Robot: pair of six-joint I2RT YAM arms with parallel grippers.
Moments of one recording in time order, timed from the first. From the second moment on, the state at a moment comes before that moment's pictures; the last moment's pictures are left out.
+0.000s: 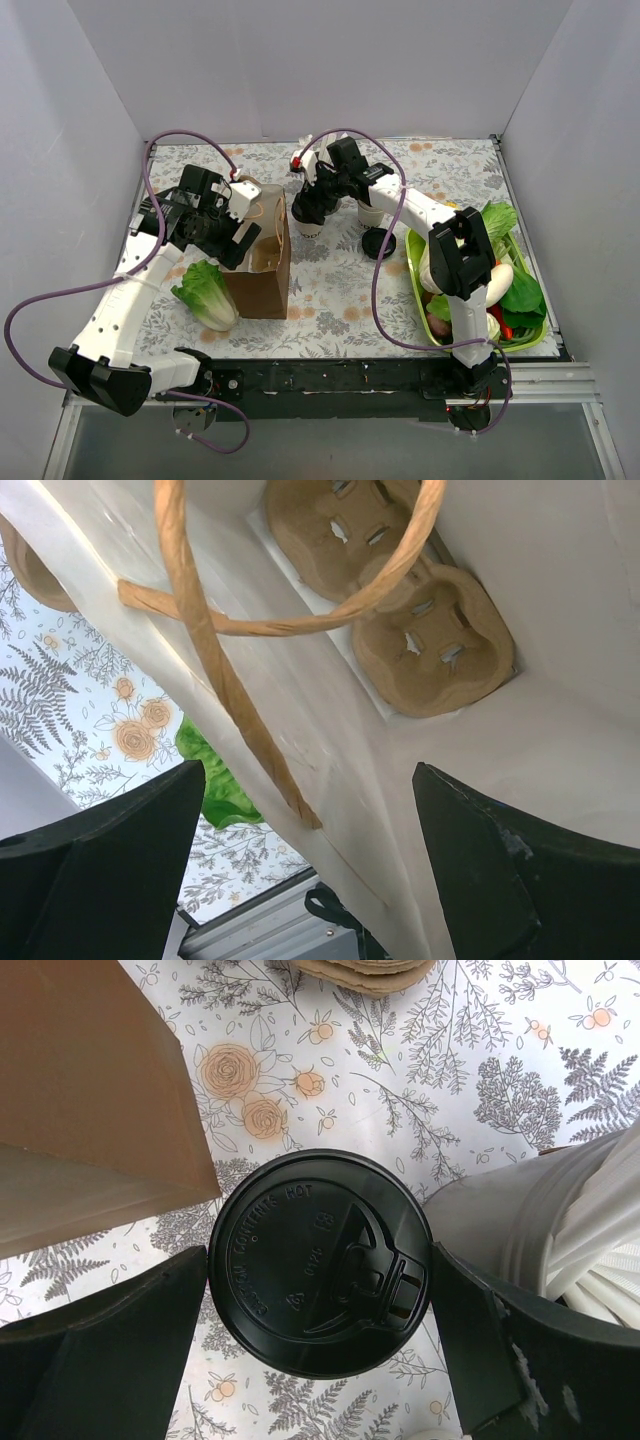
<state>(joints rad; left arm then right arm) -0.35 1.21 1.42 -1.23 0.06 0.31 0.63 2.07 1.75 -0.42 -0.52 -0.45</state>
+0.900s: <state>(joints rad) -0.35 1.23 1.38 -1.21 0.08 0.31 0.62 1.93 1.64 -0.54 -0.54 -0.53</state>
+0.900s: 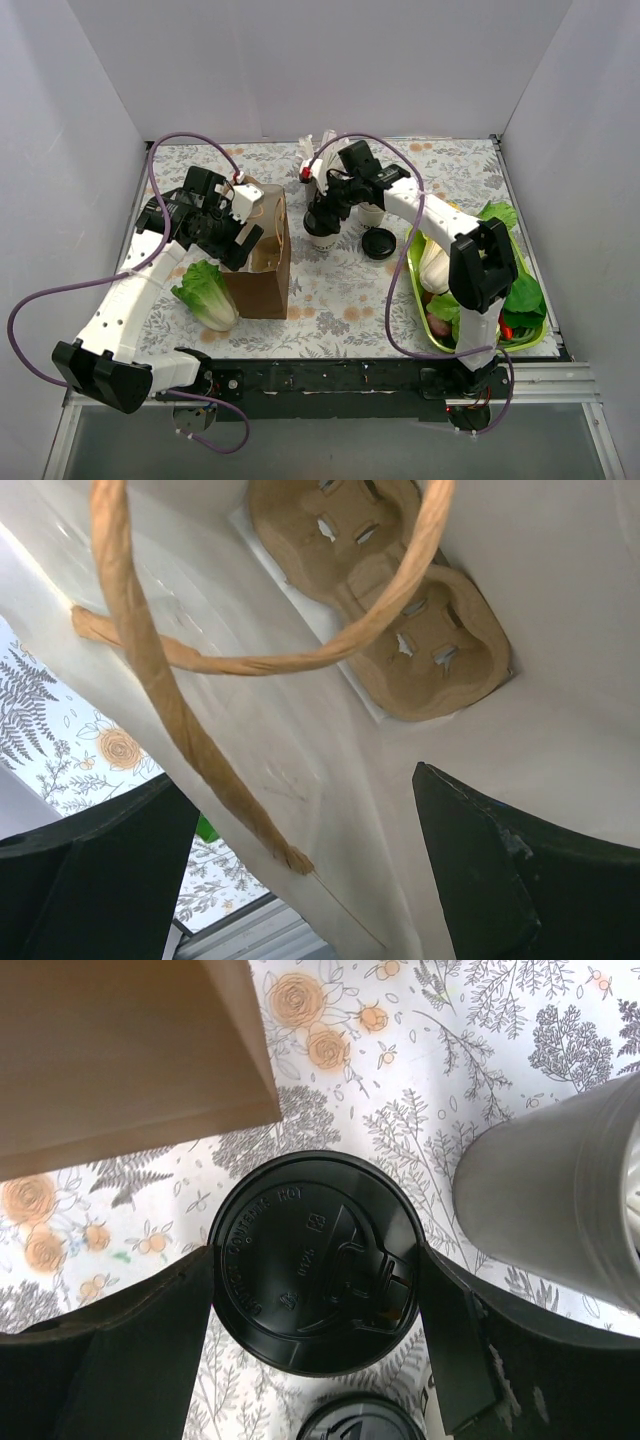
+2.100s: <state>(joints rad) -0.35 1.29 1.39 -1.19 0.15 0.31 0.51 1.61 1.31 -1.33 -0.84 -1.74</state>
